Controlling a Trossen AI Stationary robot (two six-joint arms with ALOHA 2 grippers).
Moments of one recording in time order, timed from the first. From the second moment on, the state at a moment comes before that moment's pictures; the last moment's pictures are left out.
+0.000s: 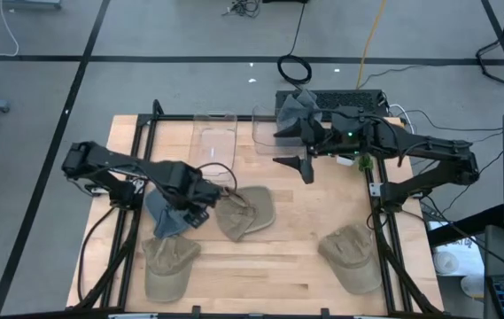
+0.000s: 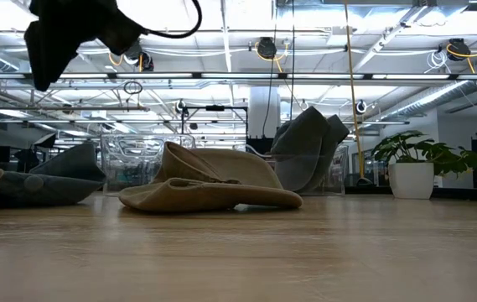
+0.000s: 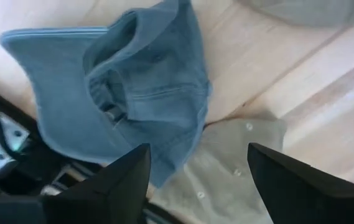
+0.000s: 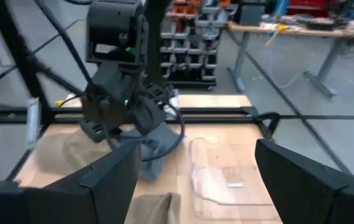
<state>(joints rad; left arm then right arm) -0.16 1.54 1.32 -1.46 0.14 -0.97 -0.10 1.27 1.43 -0.43 -0.03 -0.05</state>
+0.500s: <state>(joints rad) -0.31 1.75 1.32 -1.39 -0.01 -1.11 -0.10 1.17 1.43 -0.42 -0.03 -0.07</state>
